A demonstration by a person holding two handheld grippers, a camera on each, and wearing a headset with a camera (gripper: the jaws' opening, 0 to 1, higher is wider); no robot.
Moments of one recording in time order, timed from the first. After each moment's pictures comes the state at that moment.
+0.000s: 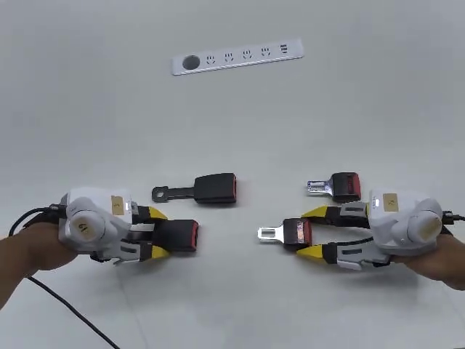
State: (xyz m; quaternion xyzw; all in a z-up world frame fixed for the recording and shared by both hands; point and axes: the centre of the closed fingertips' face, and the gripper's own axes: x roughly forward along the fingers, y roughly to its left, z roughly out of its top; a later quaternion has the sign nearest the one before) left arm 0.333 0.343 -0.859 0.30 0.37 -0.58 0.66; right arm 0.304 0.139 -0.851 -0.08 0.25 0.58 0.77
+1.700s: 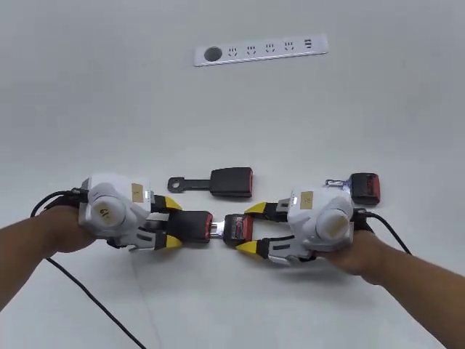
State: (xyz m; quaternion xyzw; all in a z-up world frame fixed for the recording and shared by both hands) left arm 0.331 0.340 -0.857 0.30 0.37 -0.58 0.66; right arm 0.323 0.260 -0.859 -0.11 0.24 0.60 0.75
